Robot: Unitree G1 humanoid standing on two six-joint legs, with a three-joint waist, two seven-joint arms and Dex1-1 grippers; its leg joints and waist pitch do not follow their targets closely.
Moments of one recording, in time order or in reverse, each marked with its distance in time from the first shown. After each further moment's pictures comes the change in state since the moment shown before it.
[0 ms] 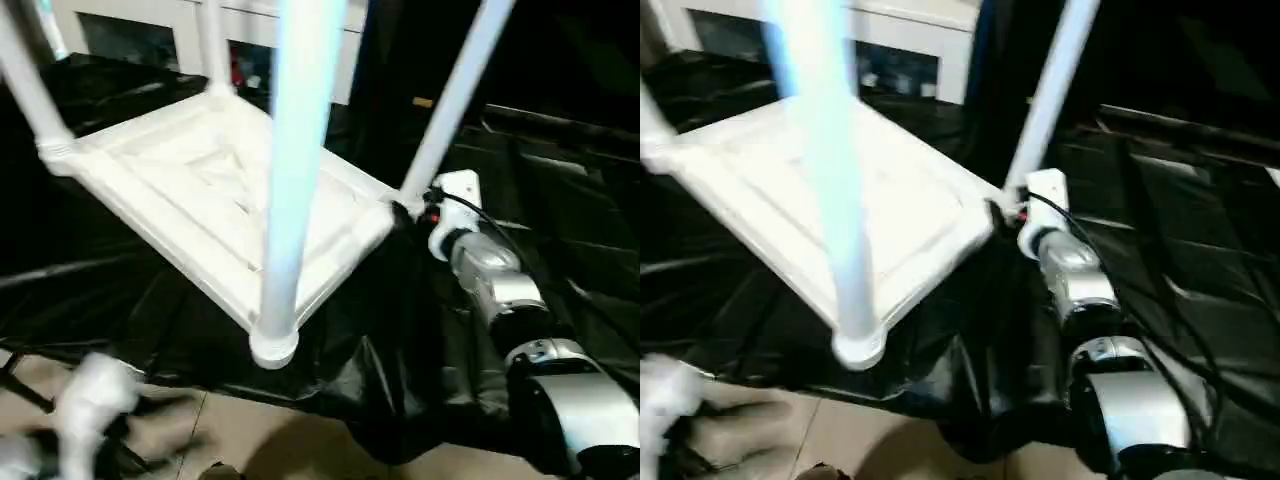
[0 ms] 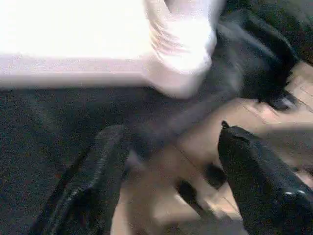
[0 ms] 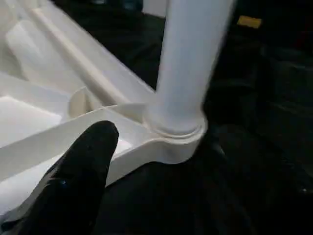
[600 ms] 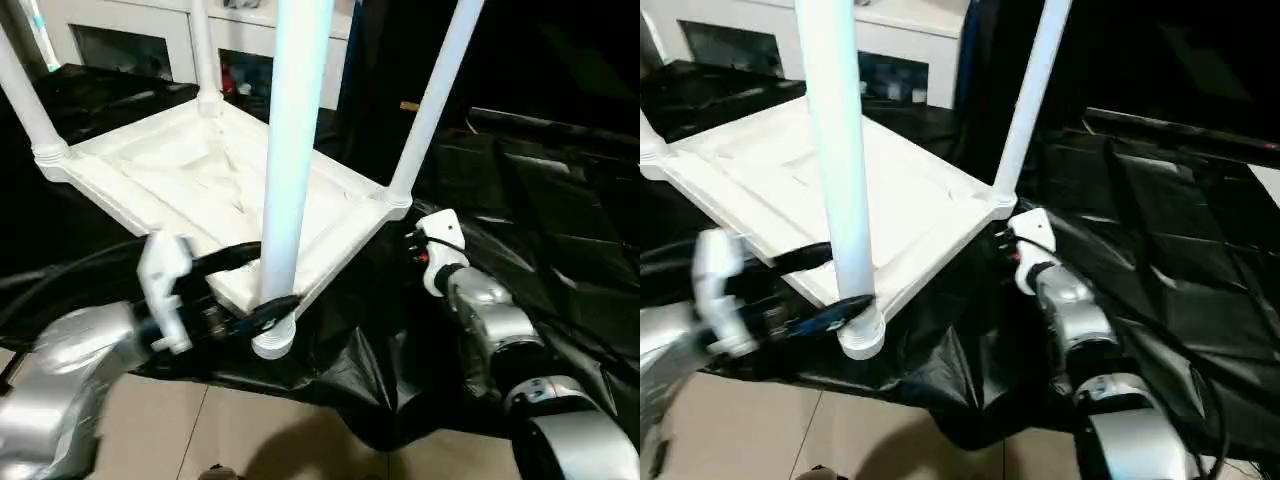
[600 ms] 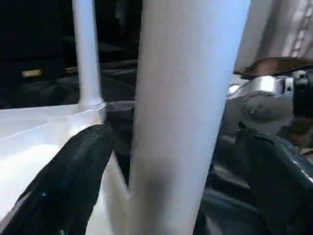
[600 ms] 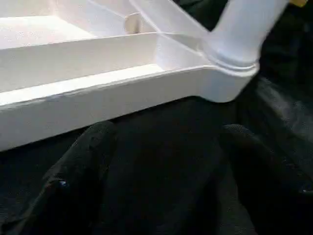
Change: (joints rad) left arm -0.520 -0.246 -0.342 0.165 -0.033 -0.034 0.119; right arm 0.153 0.057 0.122 -0.121 -0.110 0.040 0.016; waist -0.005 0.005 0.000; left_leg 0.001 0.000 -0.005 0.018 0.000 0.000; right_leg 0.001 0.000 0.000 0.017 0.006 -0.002
